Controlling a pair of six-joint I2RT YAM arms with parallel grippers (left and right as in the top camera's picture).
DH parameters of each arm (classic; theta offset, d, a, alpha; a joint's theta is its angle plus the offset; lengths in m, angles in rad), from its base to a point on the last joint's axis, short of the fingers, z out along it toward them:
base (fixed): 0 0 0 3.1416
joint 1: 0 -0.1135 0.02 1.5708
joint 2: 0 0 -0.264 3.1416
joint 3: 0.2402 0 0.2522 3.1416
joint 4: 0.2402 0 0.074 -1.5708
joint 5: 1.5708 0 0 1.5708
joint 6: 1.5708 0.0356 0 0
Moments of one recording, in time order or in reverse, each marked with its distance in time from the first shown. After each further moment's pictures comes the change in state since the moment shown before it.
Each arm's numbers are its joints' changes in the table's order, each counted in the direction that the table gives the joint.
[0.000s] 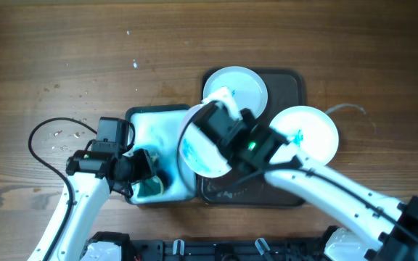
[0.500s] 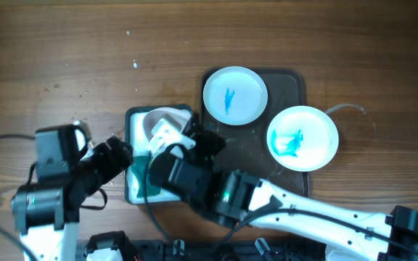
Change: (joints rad) left arm -0.252 -0.300 0.263 0.280 0.049 -0.042; right arm -0.320 0.000 0.002 -0.341 0.402 -0.415
